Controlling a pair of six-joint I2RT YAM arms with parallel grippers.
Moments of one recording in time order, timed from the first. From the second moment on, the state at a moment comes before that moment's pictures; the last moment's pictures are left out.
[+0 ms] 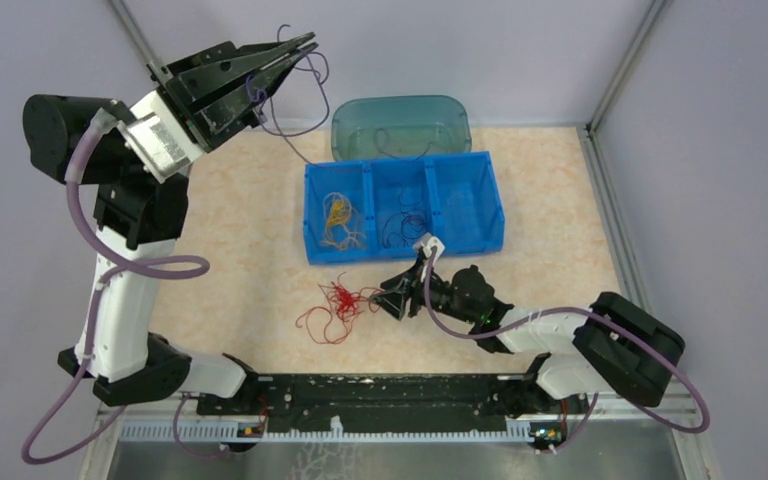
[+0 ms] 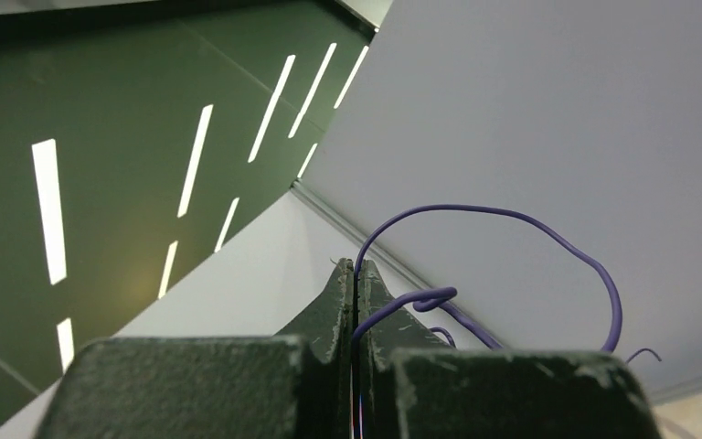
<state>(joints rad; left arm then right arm) -0.58 1.39 2.15 0.12 0.84 0.39 0.91 1.30 0.31 0.94 -0.23 0.46</state>
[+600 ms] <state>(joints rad) -0.58 1.40 1.84 0.15 0.81 0.40 0.91 0.96 0.31 0.61 0.09 0.43</state>
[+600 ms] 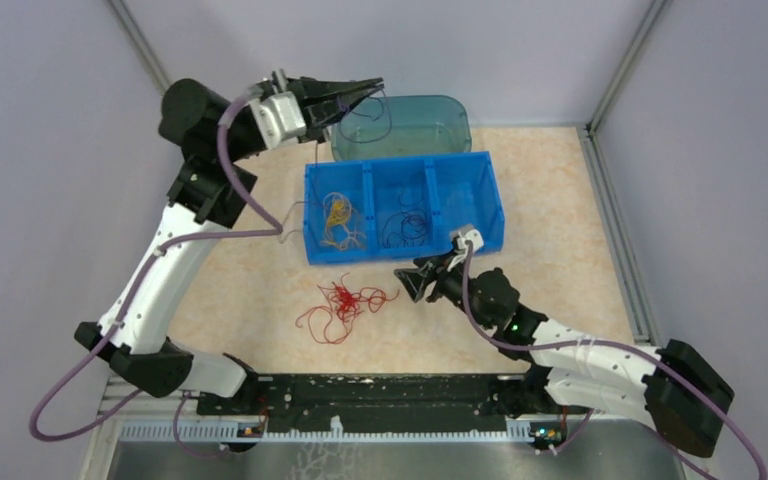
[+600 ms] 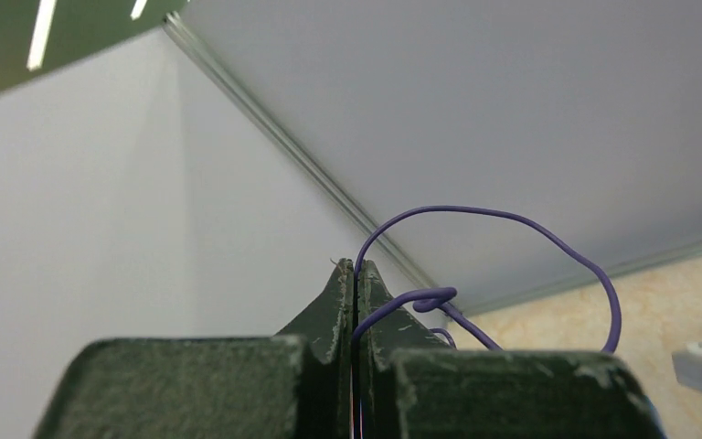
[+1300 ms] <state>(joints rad) -0.58 1.70 1.75 0.24 0.64 0.35 0.91 0.64 0.31 0.30 0.75 0.45</state>
